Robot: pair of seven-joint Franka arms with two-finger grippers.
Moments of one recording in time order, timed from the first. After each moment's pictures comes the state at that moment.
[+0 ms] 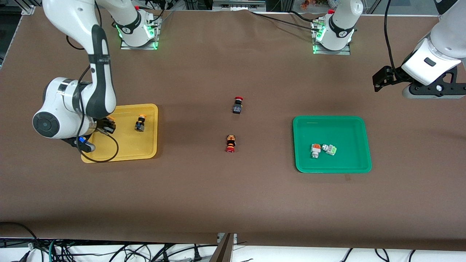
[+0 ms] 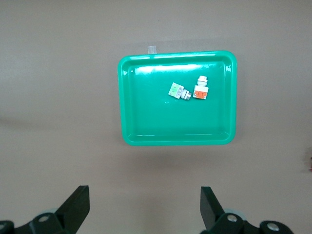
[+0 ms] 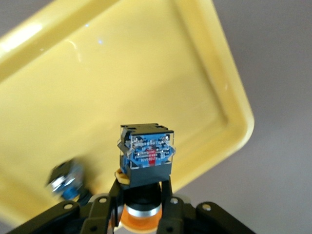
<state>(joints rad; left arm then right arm) 0.02 0.00 -0.16 -1.62 0.08 1.55 -0.12 0.71 0.59 -0.79 -1.84 0.30 1.90 0.28</state>
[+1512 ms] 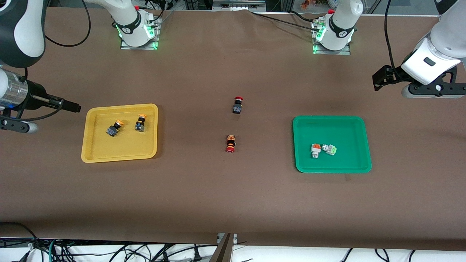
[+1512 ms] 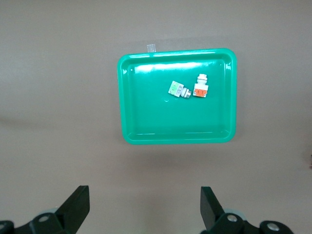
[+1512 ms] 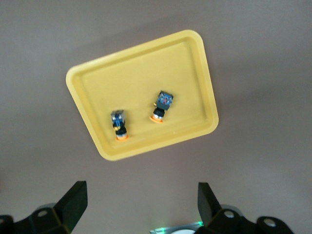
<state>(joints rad) 0.02 0.00 -0.16 -1.62 0.08 1.54 -0.11 0.58 0.28 -0.70 -1.47 0.16 1.46 0.07</state>
